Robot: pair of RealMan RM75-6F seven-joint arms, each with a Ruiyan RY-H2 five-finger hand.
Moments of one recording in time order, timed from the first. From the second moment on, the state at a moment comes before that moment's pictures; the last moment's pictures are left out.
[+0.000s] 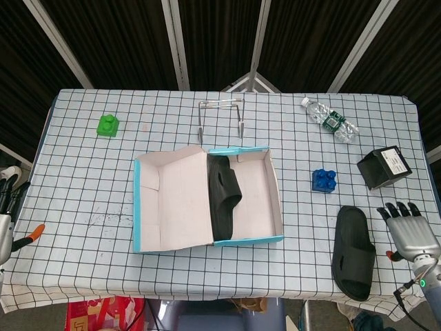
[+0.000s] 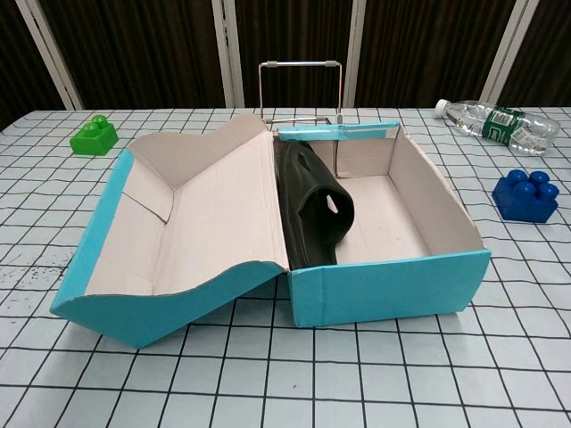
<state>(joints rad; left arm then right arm) -0.09 -1.22 -0.10 -1.49 1.52 1.62 0.03 0.56 -0.76 -0.22 -1.99 -0.91 1.07 -0.50</state>
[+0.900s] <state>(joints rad) -0.09 -1.20 -0.10 -1.51 1.50 1.59 0.01 0.40 -0.93 -0.23 -2.03 -0.88 1.14 -0.58</state>
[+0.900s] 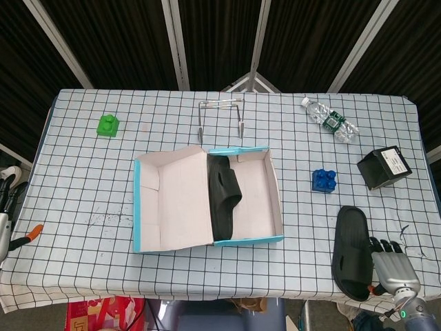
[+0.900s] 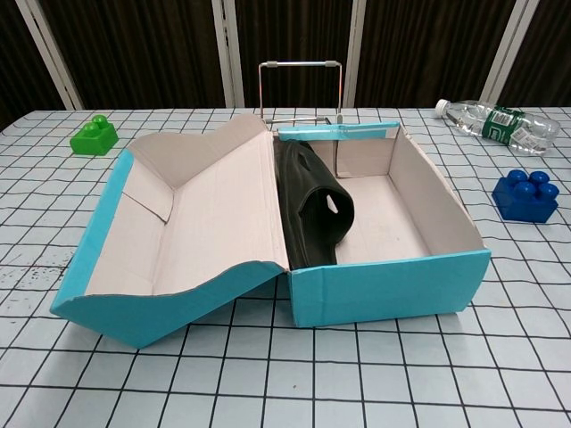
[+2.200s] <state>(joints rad) -0.09 -1.20 -0.11 -1.53 1.46 1.57 0.06 0.29 -1.12 -0.18 -1.88 -0.98 1.22 -0.64</state>
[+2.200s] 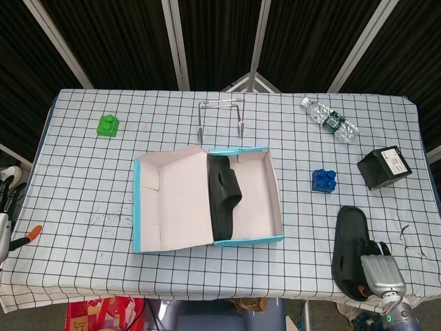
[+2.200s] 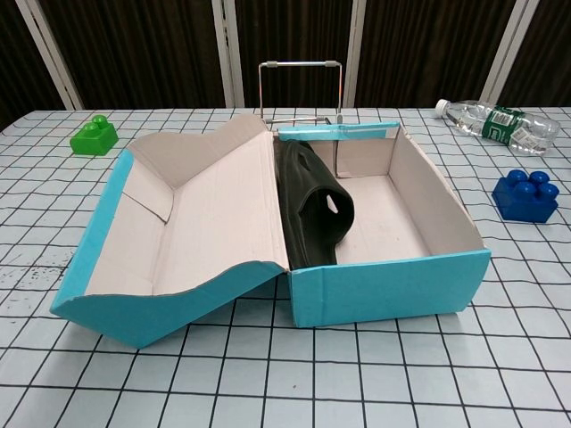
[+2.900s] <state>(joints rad) -0.08 -1.20 -0.11 -1.55 1.46 1.57 0.07 0.29 -1.13 -0.16 -1.86 -0.97 1.19 -0.65</state>
